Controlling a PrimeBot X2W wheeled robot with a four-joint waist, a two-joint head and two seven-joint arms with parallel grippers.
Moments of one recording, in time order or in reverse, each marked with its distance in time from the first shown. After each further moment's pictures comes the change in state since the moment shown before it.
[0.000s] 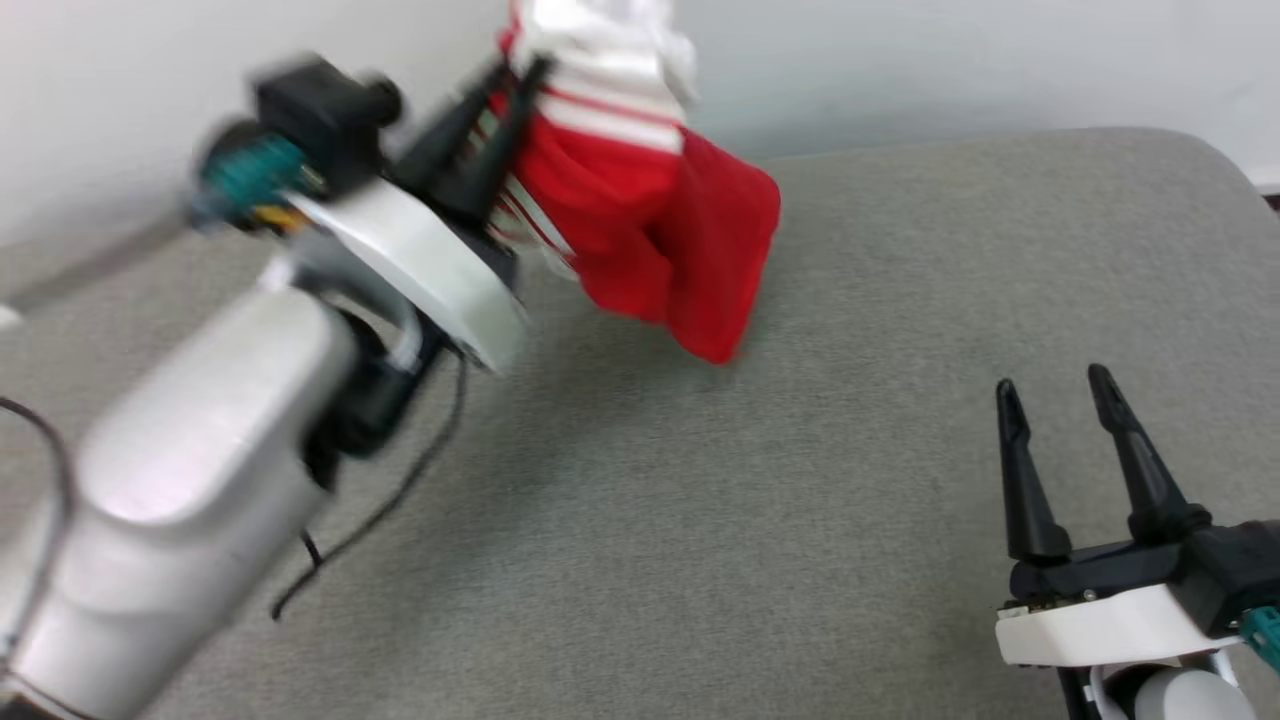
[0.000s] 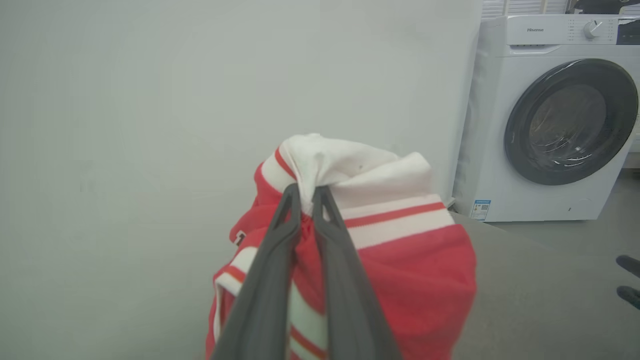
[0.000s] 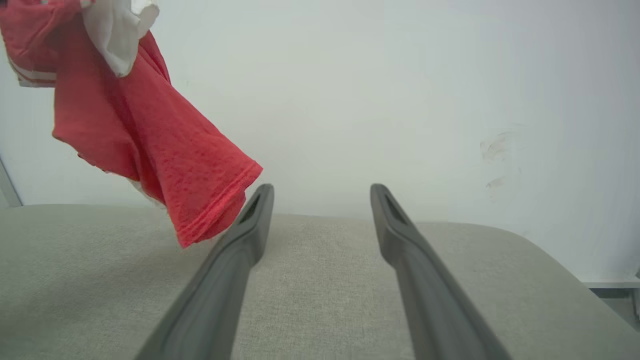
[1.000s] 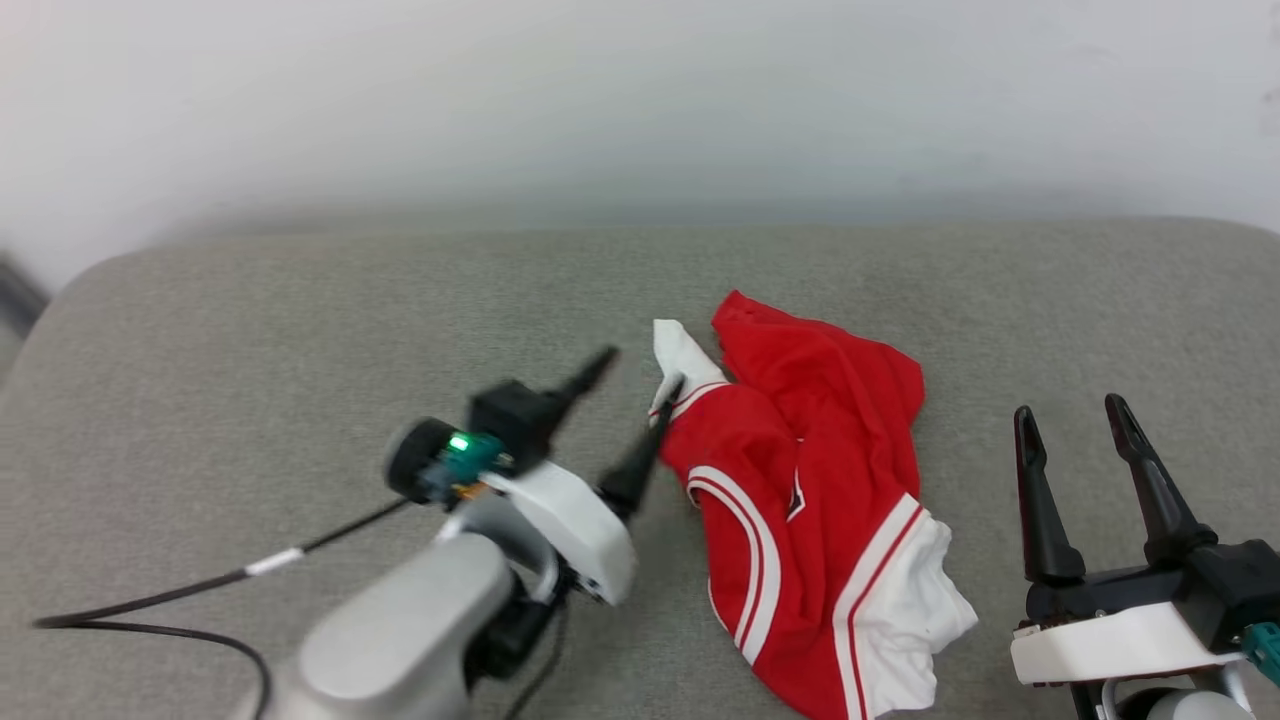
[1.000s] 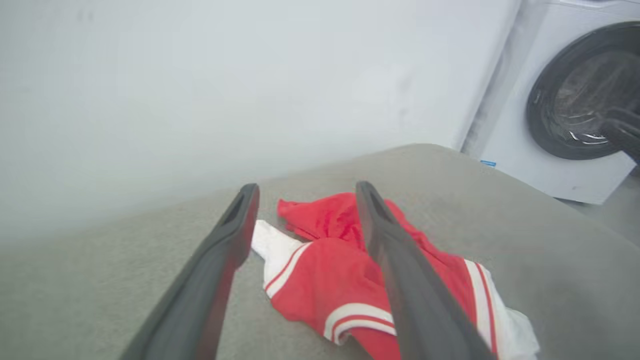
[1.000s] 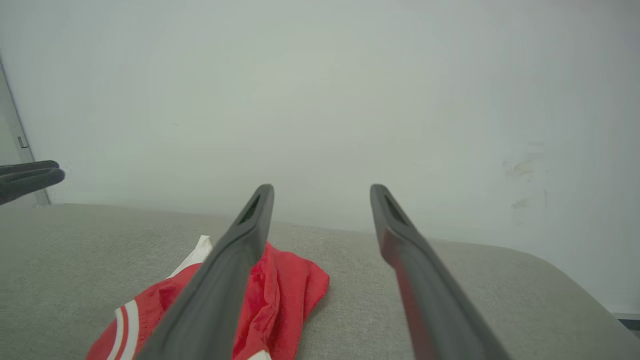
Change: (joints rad) left arm 0.329 -0.232 -0.116 0.196 0.065 0.020 -0.152; right arm 0.029 0.000 -0.042 0.030 -0.030 0.000 0.000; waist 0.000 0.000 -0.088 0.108
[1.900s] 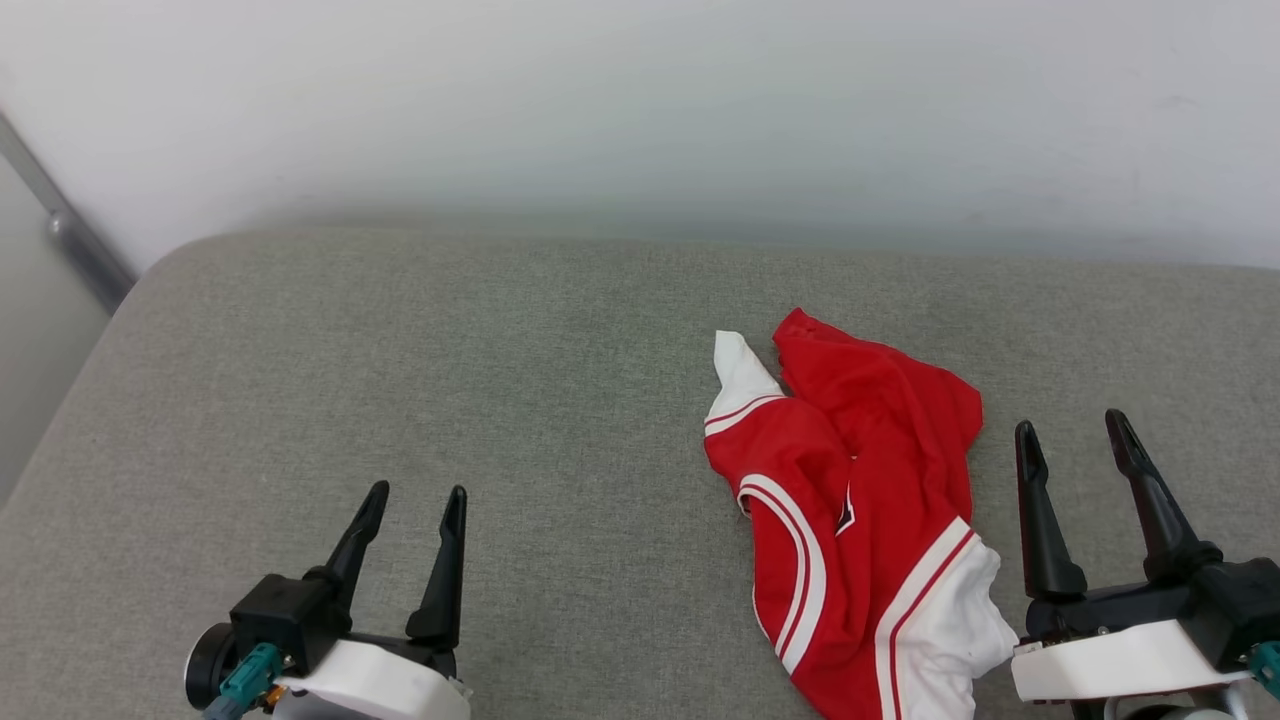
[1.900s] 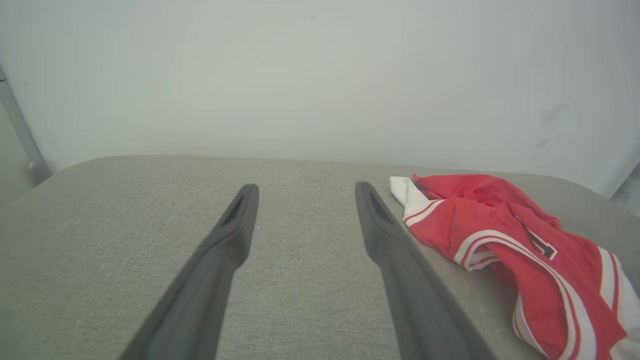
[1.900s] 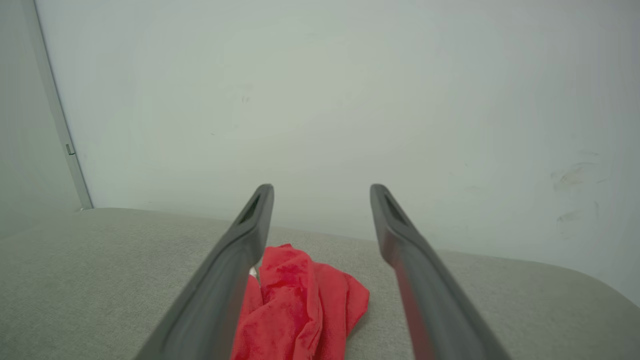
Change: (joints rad) left arm 0.590 0.006 0.604 -0.281 0.309 -0.002 -0.004; right arm 0.036 0.000 0.004 -0.027 0.026 0.000 0.000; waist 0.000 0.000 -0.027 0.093
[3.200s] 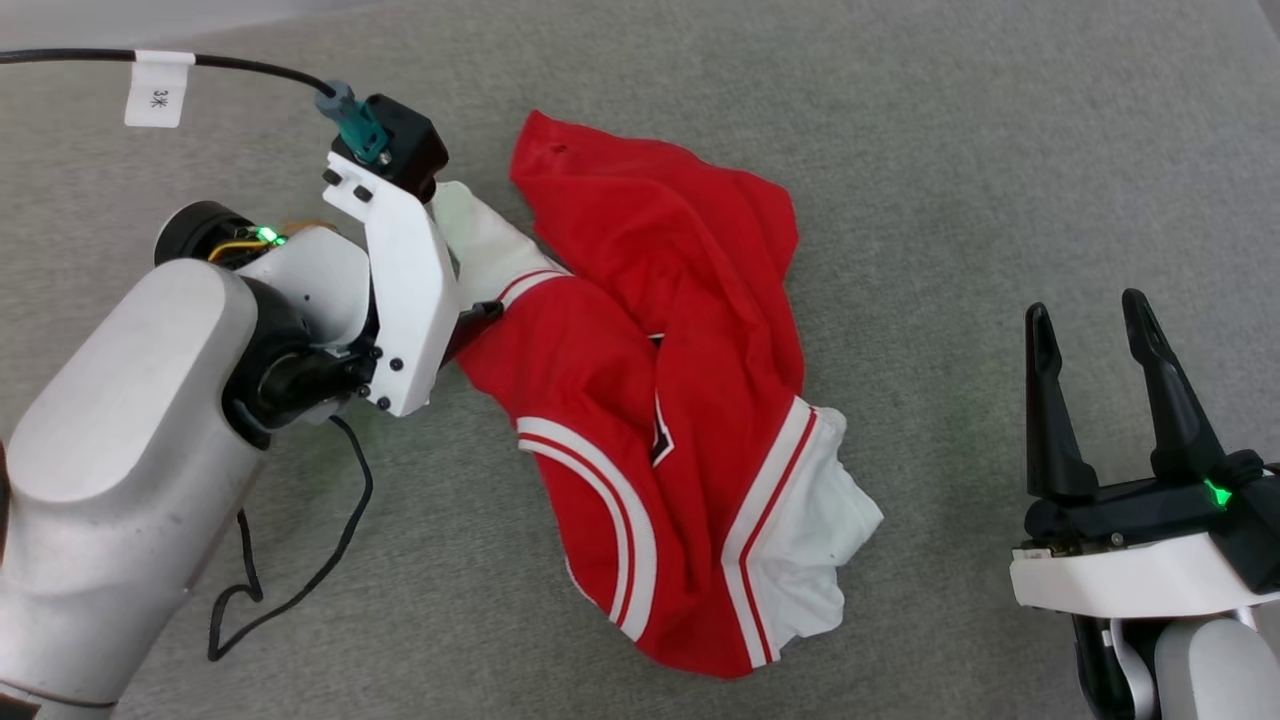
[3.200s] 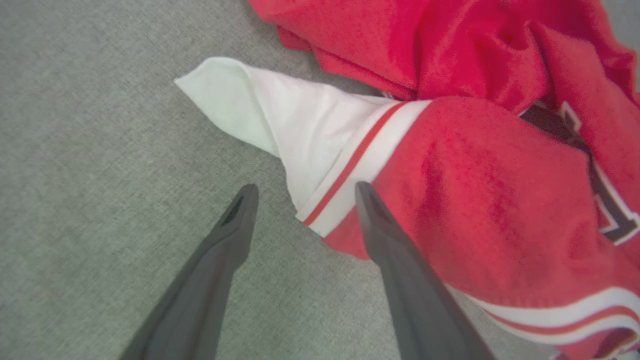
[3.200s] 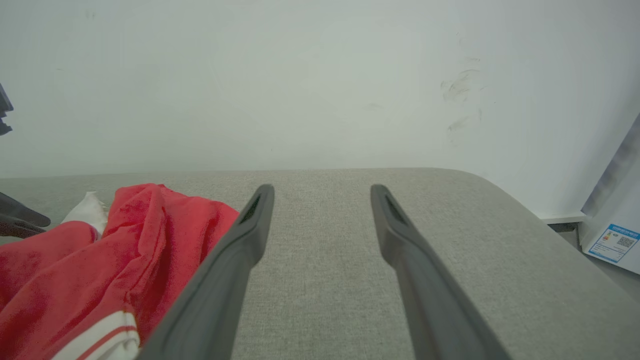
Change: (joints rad) left arm -0.851 0.200 -0.284 0.184 -0.319 -0.245 1.158; right arm -0.149 0.000 0.026 -0.040 0.063 0.000 0.000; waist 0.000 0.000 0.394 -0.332
